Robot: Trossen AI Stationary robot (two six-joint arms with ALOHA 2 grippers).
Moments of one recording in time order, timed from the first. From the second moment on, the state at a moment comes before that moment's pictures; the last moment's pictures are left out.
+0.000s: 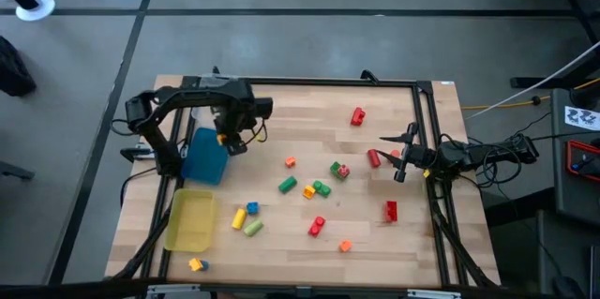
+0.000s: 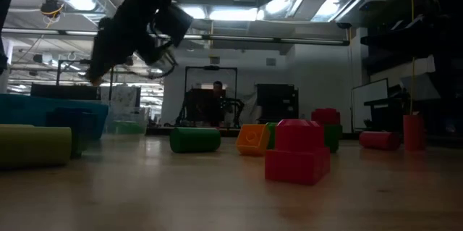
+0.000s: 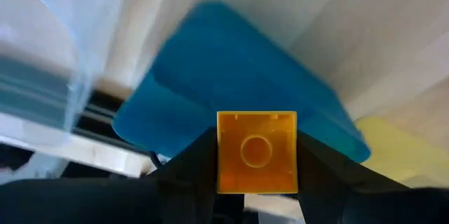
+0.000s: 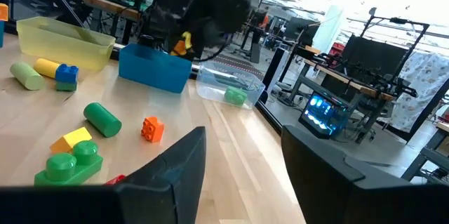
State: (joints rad) left arm 0.37 1.69 1.25 -1.57 -0.03 -0.13; right arm 0.22 0.04 0.03 0.02 0.48 -0.35
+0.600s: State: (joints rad) left arm 0.40 1.69 1.07 -1.57 -0.03 -0.20; right arm 0.22 0.04 0.03 0.02 0.48 -0.35
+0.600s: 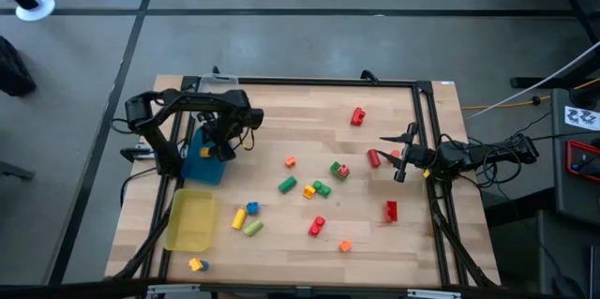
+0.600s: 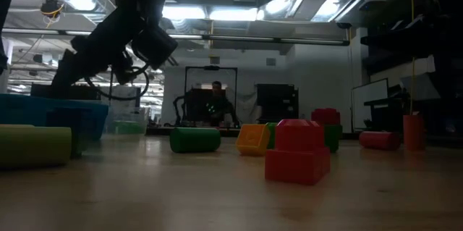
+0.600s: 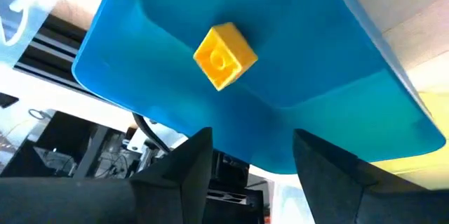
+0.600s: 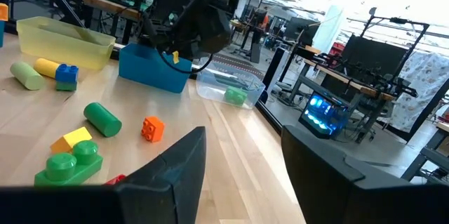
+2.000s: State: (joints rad) left arm -0.05 1.40 1.19 -1.16 0.03 -0.50; right arm 0.22 0.04 0.03 0.02 0.48 -0.35
